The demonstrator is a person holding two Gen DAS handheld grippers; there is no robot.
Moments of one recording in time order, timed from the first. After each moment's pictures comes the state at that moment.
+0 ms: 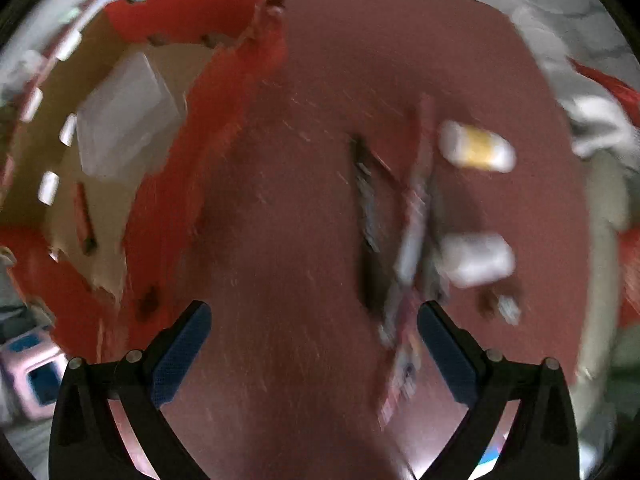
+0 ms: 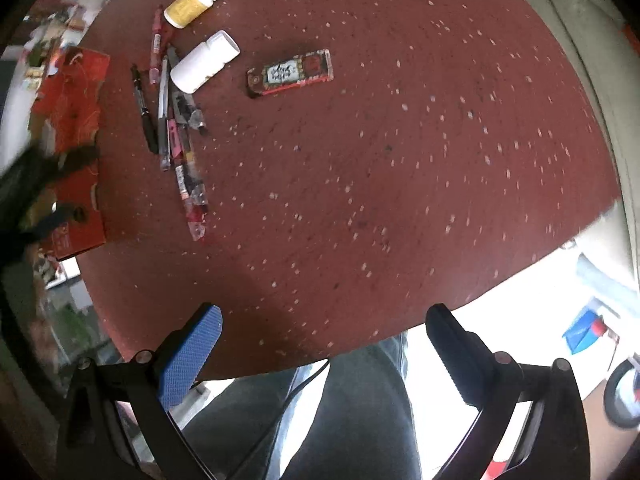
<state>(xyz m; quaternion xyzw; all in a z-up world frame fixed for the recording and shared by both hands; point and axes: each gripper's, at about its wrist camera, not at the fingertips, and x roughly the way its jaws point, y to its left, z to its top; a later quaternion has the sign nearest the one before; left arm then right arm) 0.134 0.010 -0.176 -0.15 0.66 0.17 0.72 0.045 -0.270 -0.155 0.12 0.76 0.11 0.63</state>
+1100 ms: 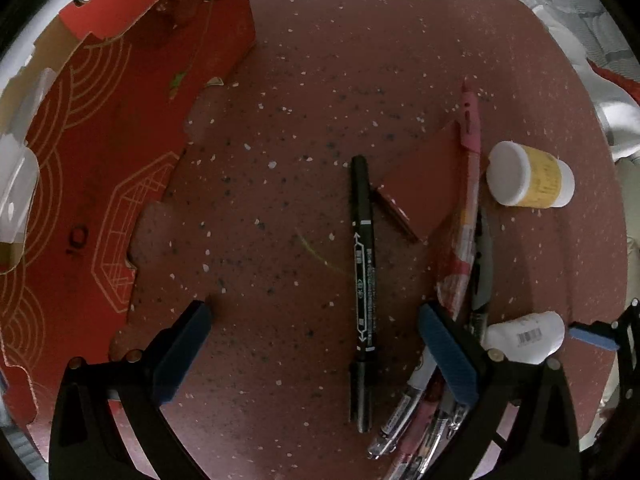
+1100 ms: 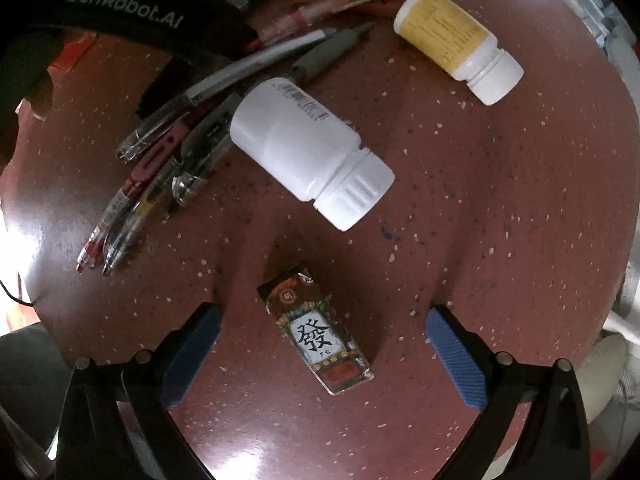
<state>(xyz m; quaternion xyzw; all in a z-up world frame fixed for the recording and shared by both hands) 0.169 0.025 -0.240 -0.15 0.65 0.17 0.72 0.180 -0.152 -0.204 -0.36 0.59 0.39 0.61</state>
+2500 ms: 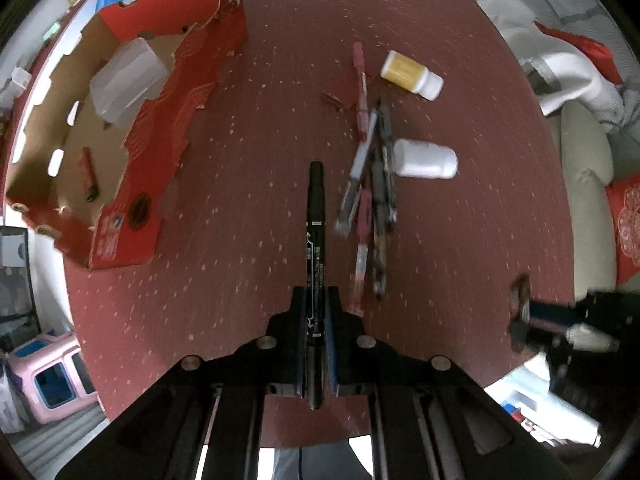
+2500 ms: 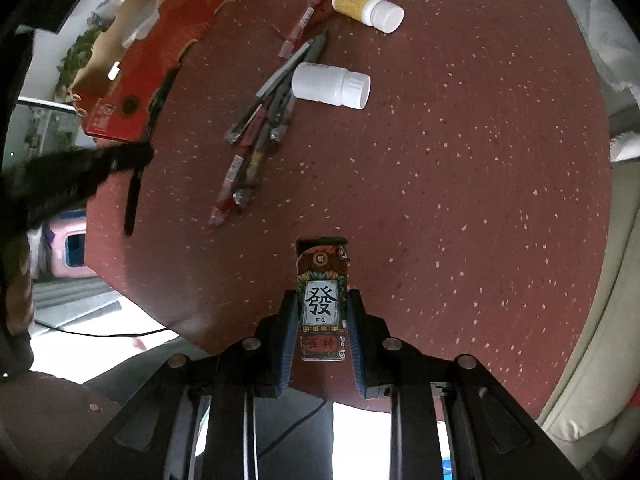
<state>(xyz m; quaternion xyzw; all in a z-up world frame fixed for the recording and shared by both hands) 0.050 -0.042 -0.128 -0.13 0.68 0.10 0.72 0.109 -0.206 -0.134 -0.11 0.68 0.34 0.64</state>
